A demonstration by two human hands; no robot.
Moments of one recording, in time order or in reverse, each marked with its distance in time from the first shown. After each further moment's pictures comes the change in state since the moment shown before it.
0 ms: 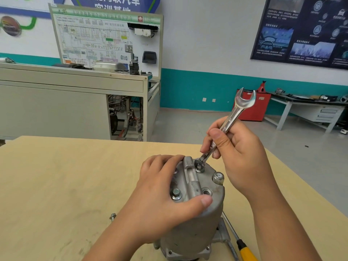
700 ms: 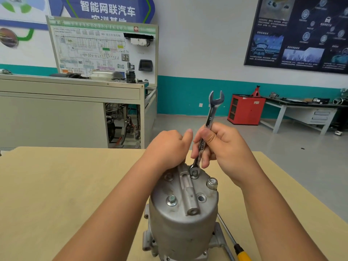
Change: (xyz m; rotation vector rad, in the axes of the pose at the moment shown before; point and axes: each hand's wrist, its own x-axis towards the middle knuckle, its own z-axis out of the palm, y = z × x) left_hand 0.105 0.018 -0.007 0.208 -0.067 -0.116; right_hand 0.023 0.008 -0.006 0.267 -0.180 0.214
